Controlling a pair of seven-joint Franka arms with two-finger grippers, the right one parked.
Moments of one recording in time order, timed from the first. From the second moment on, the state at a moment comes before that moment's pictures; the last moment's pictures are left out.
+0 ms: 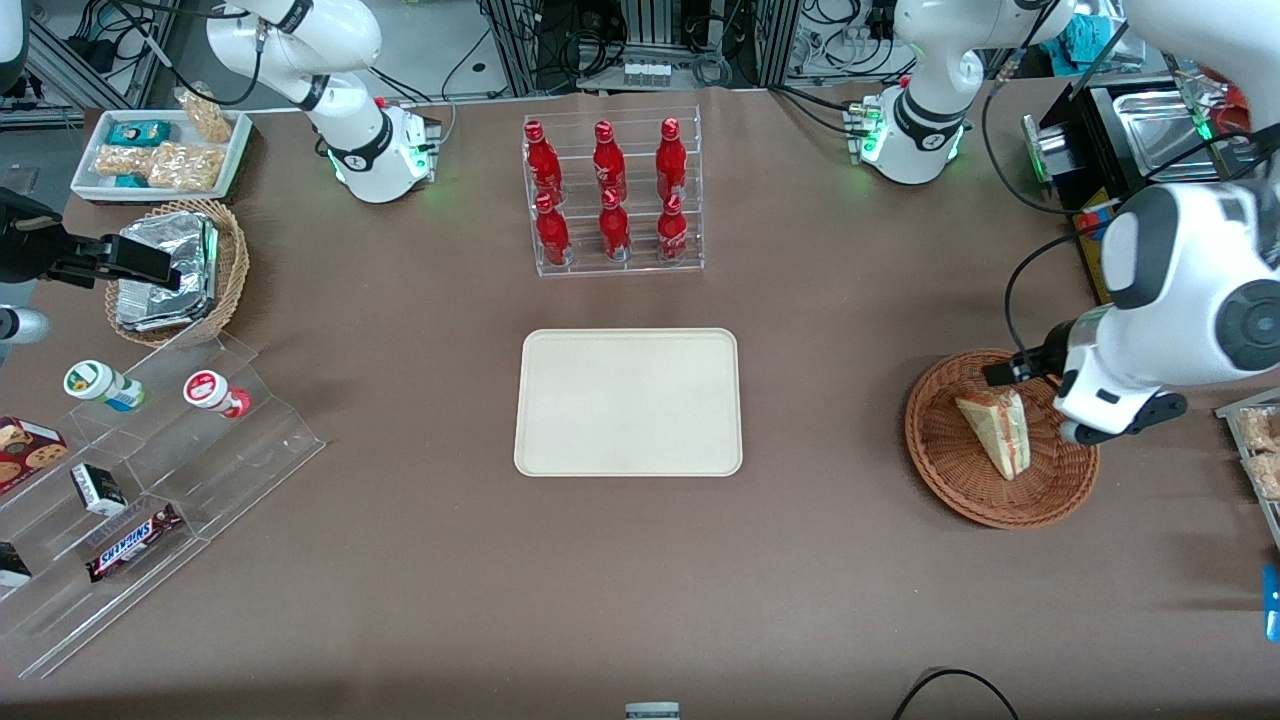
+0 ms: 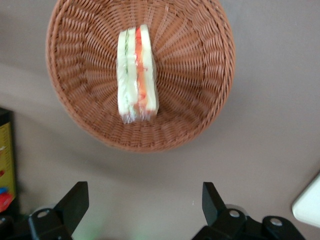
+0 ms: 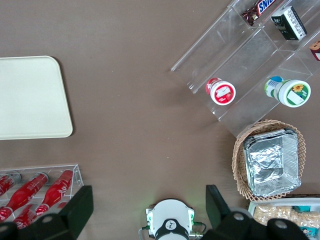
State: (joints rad) arm 0.01 0.23 -0.05 -1.83 0.02 1.81 -0.38
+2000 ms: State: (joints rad) arm -0.01 0.33 -0.09 -1.98 0.02 2.21 -0.42
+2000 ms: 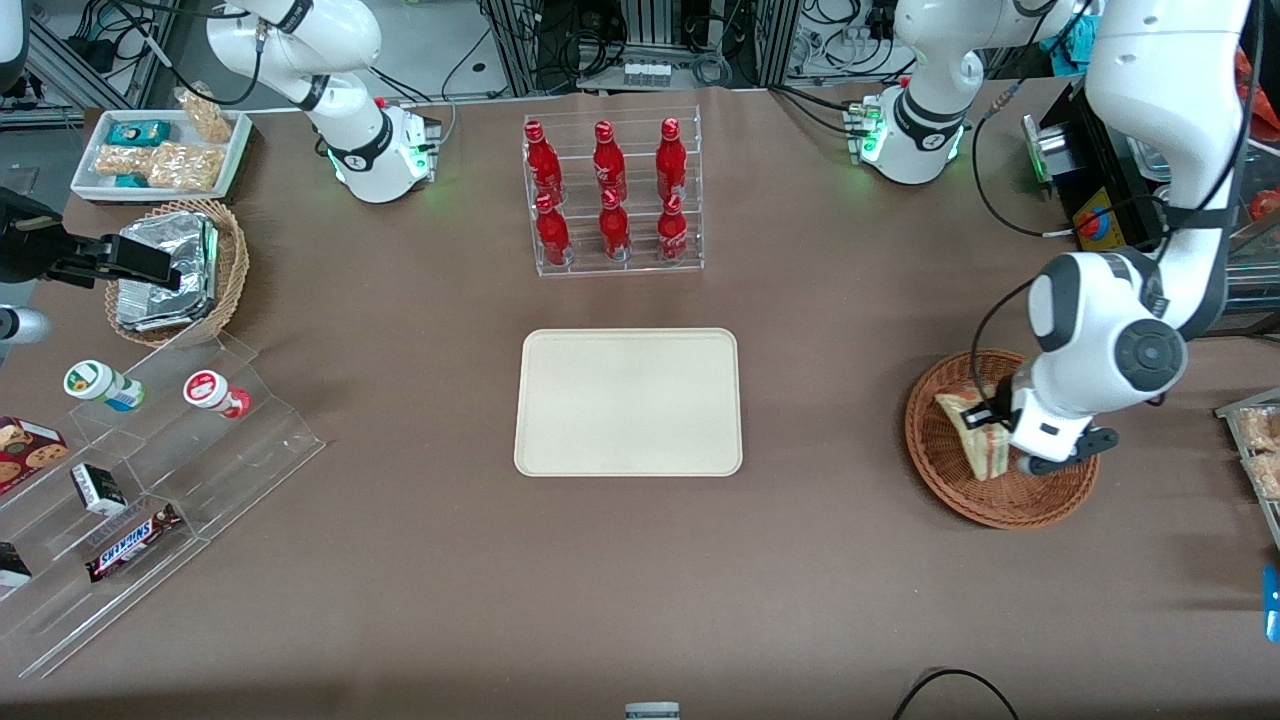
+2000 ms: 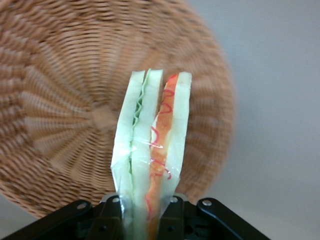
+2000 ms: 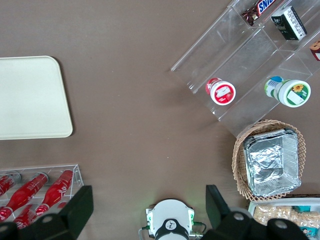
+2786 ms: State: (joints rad) arm -0.60 0.50 -0.11 -1.75 0.00 2.22 -0.84
